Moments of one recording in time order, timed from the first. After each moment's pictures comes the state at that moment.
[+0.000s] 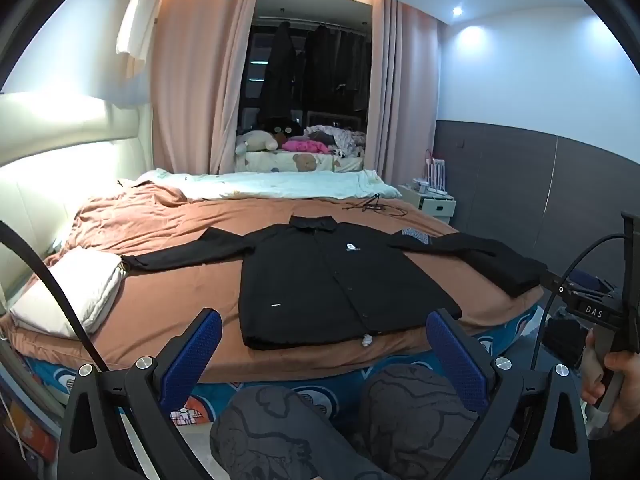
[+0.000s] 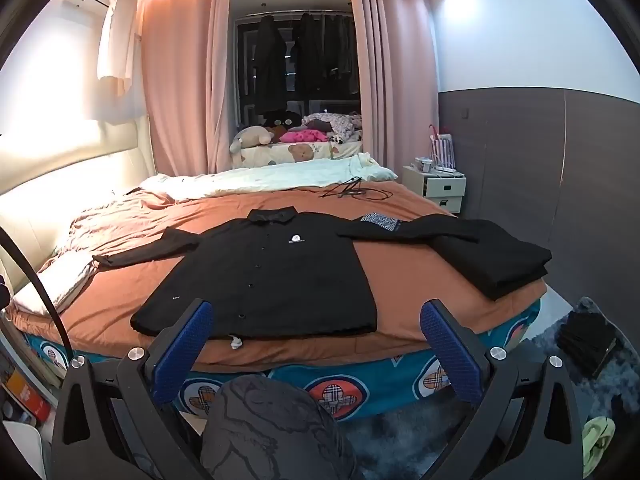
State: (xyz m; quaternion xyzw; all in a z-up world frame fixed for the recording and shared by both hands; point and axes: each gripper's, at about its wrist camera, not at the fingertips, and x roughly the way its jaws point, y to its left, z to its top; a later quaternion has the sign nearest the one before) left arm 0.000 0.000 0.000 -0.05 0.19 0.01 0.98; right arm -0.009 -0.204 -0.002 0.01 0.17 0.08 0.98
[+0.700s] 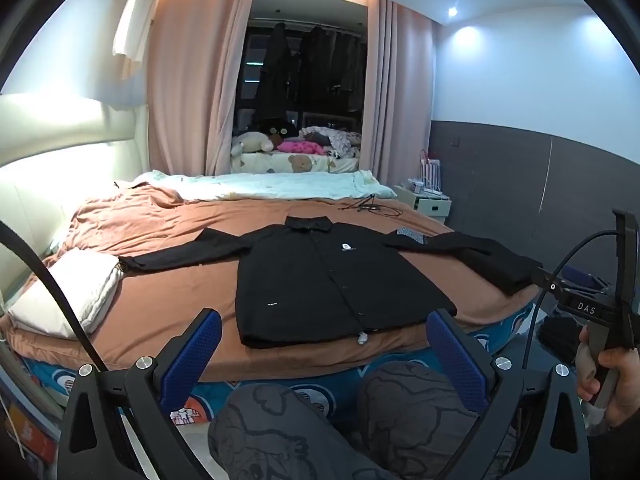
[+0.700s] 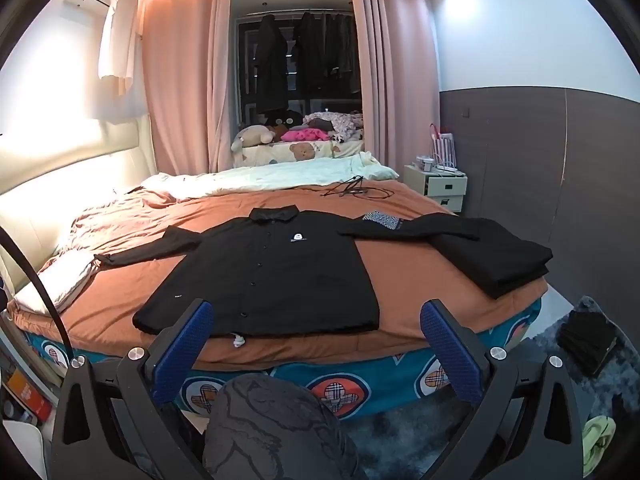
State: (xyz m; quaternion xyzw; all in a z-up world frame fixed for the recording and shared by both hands) left arm -0.004 -0.002 0.001 -0.05 0.19 0.00 0.98; right arm -0.010 -0.203 -0.001 0.01 0.17 0.08 0.98
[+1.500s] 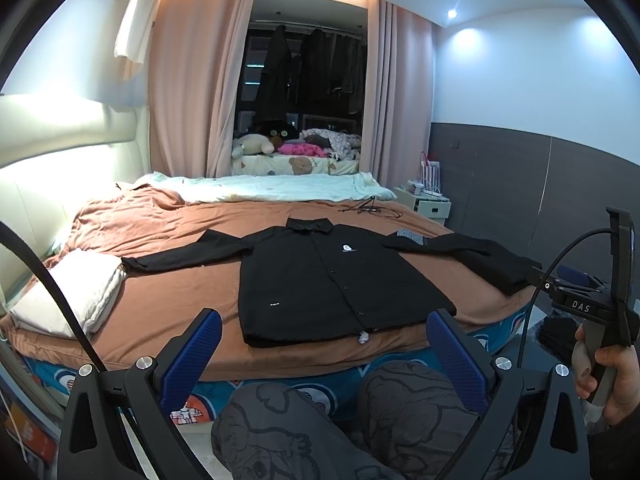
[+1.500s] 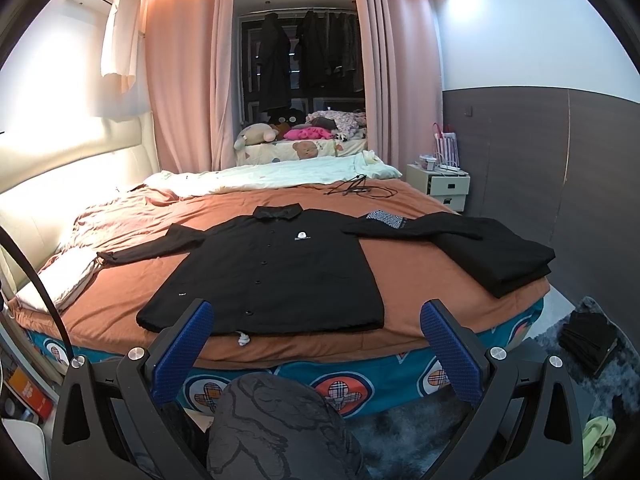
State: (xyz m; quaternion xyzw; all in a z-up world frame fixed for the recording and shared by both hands) left arm -0.008 0.001 0.003 -0.05 0.19 0.00 0.98; right arm -0.011 -0.199 -0.003 0.00 0.17 0.08 0.98
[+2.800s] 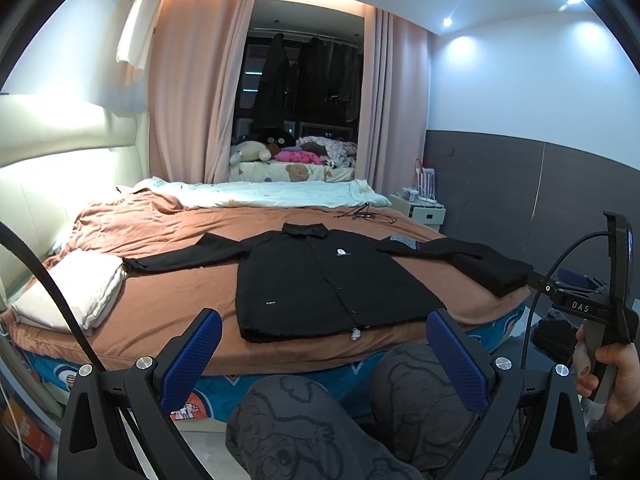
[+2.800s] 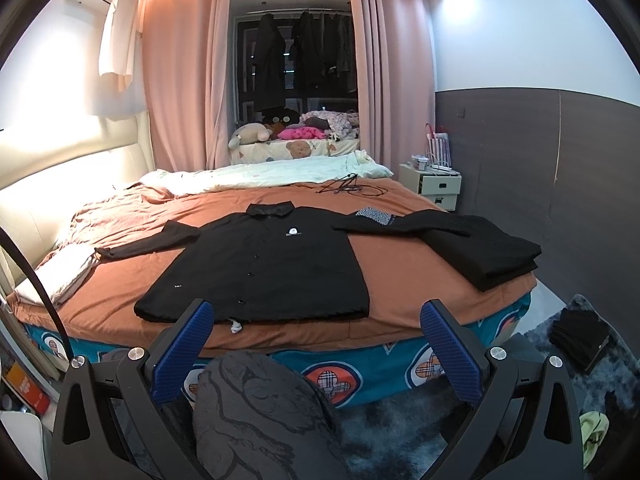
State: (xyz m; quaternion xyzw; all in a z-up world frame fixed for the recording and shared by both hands) left arm -0.028 0.005 0.001 -0.05 0.17 0.00 0.98; right arm -0.018 -0.204 0.000 0.00 0.17 0.07 0.98
